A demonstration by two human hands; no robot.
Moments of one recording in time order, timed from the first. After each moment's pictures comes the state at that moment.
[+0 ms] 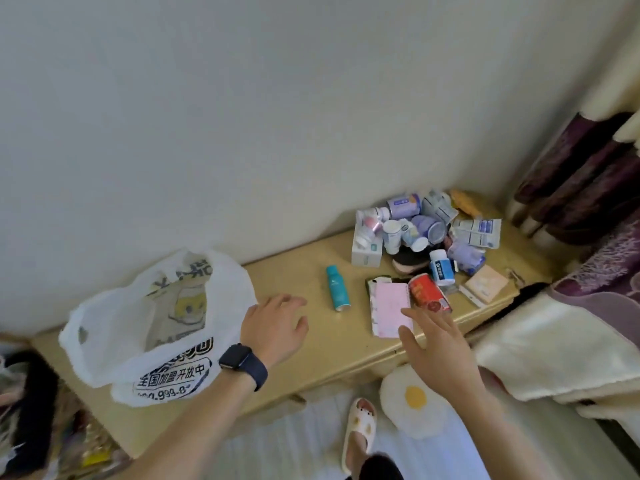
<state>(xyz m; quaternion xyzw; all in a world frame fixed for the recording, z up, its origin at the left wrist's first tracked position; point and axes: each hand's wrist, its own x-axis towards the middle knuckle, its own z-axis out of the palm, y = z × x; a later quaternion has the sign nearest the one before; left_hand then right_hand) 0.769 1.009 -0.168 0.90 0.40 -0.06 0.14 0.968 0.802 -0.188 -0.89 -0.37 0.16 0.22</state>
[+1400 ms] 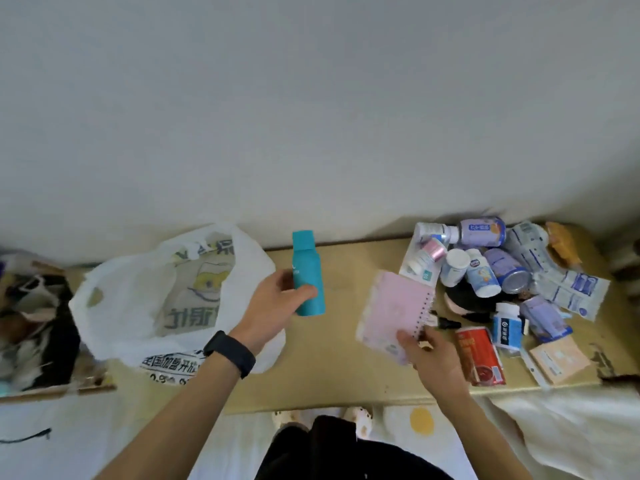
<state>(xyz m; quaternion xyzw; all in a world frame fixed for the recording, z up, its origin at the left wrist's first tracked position) 0.793 1.100 -0.161 0.53 0.57 0.16 0.60 1.013 0.936 -0.237 -0.79 -0.22 0.43 0.37</state>
